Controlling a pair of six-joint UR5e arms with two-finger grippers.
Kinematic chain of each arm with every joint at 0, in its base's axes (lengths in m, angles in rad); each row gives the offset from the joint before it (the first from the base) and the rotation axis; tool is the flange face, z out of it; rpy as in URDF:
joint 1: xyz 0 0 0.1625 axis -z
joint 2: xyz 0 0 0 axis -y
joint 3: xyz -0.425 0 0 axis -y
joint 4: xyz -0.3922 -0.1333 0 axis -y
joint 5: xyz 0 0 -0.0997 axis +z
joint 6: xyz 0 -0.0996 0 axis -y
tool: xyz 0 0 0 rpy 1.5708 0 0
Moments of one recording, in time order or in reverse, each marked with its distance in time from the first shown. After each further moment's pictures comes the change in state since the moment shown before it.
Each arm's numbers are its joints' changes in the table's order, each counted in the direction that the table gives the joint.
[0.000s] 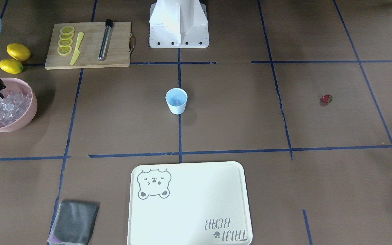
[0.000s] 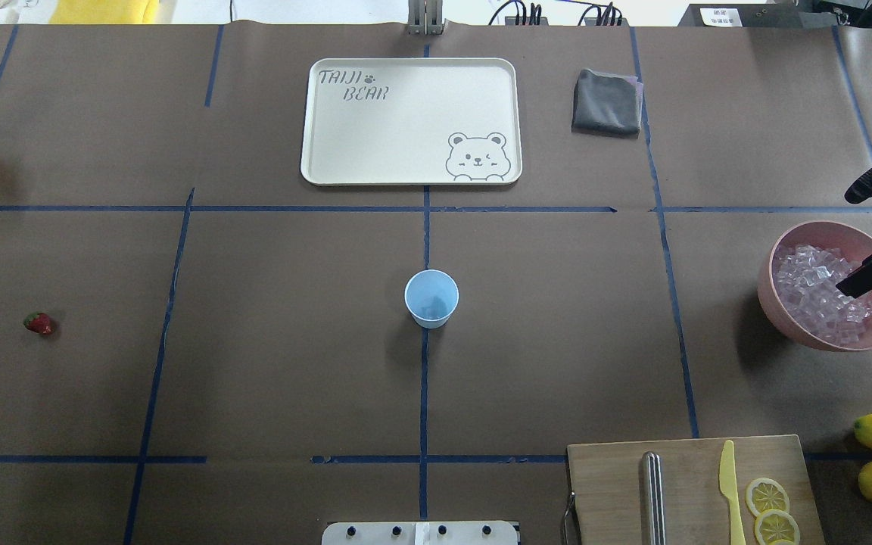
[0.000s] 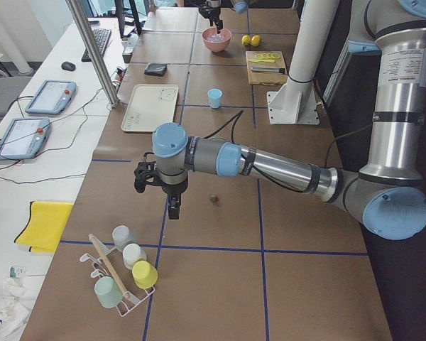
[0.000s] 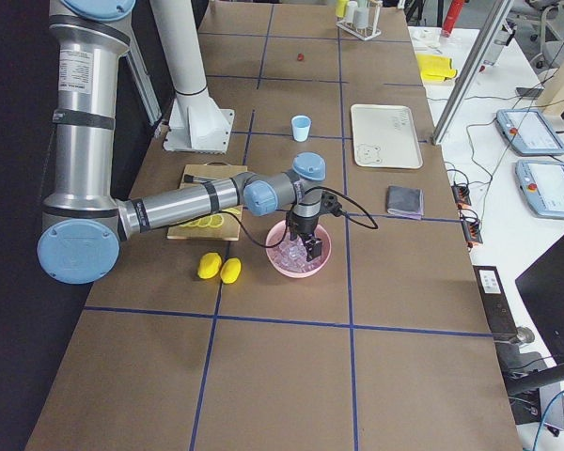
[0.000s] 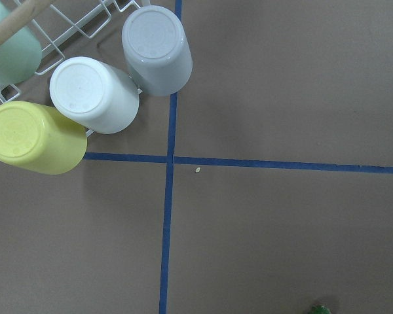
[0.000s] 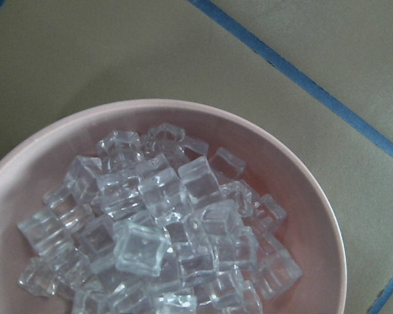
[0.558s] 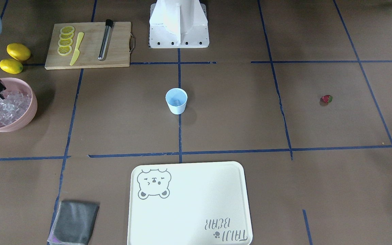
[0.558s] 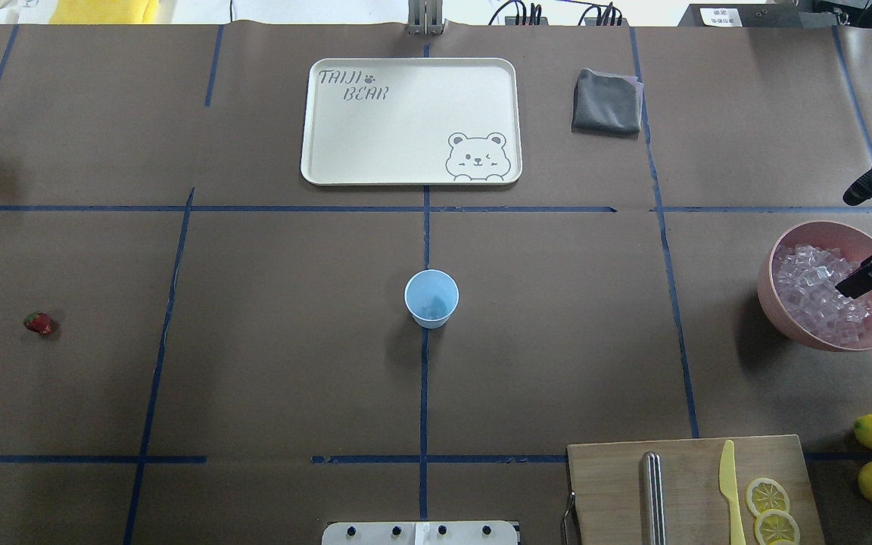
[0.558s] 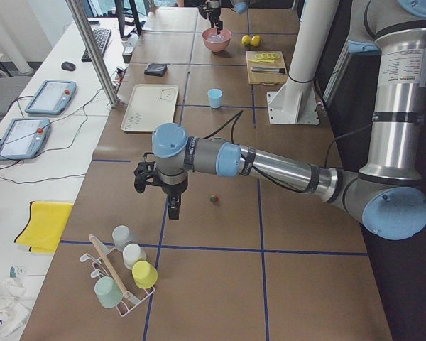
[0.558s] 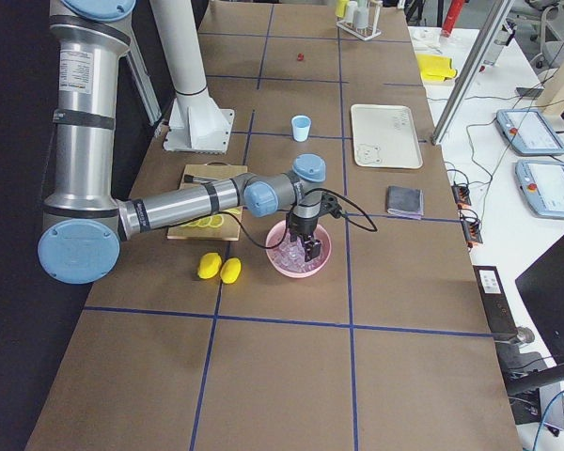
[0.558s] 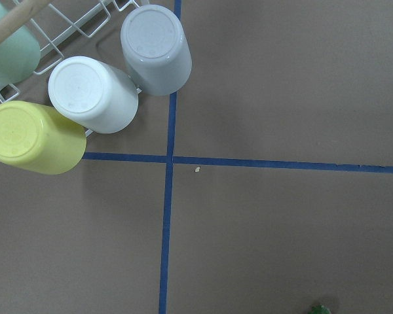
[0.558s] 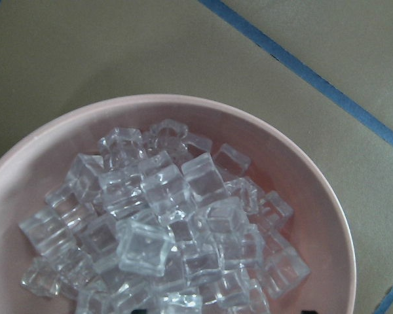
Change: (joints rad) left arm -0.001 -0.001 0.002 0.000 0.000 0.000; right arm 0.007 0.001 -0.006 -0.002 -0.009 0.007
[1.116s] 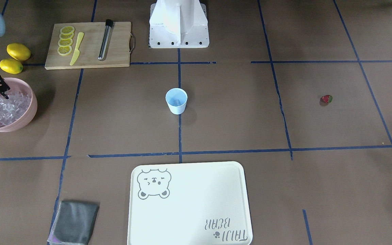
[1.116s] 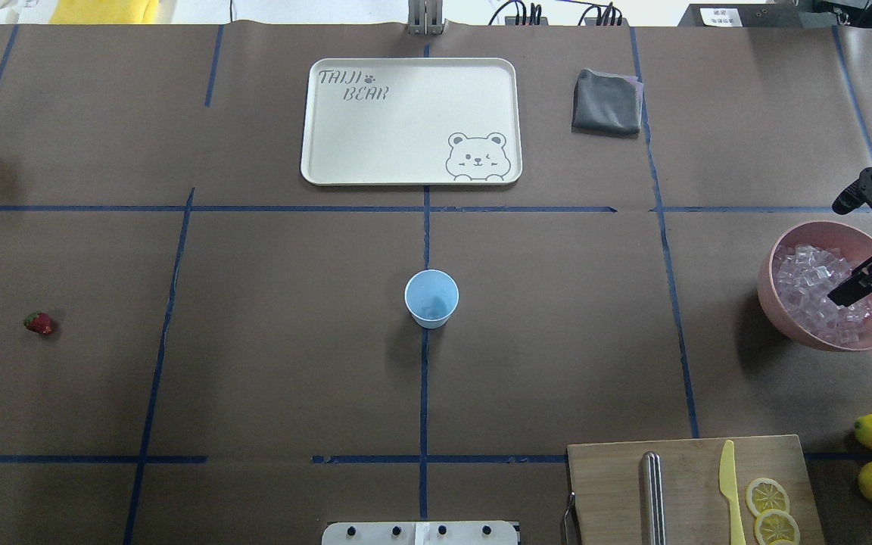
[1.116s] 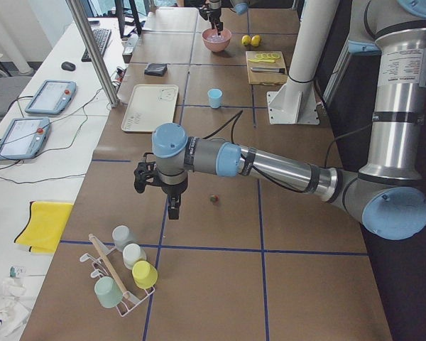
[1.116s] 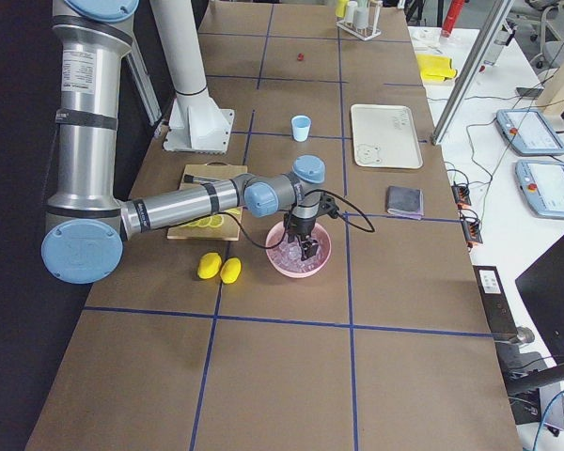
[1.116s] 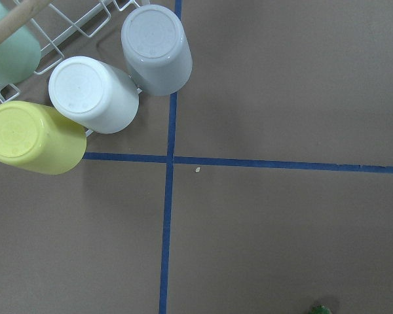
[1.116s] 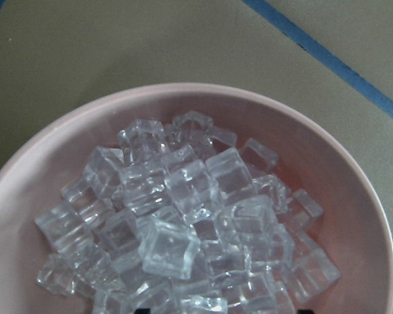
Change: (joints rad) left arm 0.000 0.000 -0.001 0.000 0.000 0.000; right arm 0.023 0.001 -0.010 -0.001 -0.022 0.000
